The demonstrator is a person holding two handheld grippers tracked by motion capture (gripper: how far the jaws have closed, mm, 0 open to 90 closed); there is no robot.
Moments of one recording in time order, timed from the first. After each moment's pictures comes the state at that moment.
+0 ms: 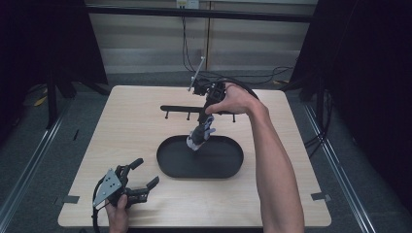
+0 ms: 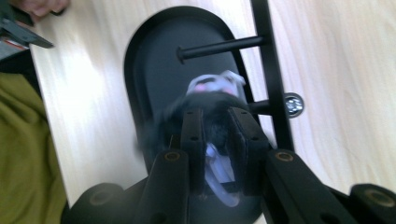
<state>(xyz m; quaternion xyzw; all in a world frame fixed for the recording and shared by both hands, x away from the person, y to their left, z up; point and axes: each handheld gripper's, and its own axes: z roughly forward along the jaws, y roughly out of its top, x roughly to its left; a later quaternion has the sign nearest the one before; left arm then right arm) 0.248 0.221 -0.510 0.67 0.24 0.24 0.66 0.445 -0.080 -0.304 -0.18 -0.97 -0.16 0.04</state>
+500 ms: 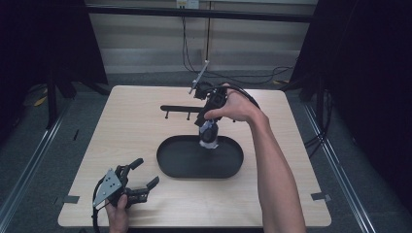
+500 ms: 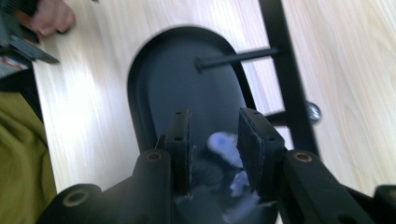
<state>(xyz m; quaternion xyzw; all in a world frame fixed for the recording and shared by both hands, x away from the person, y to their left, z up) 0.247 0.220 -0.510 0.67 0.24 0.23 0.66 0.427 -0.082 -0.308 -0.19 -0.96 -0.20 0.02</state>
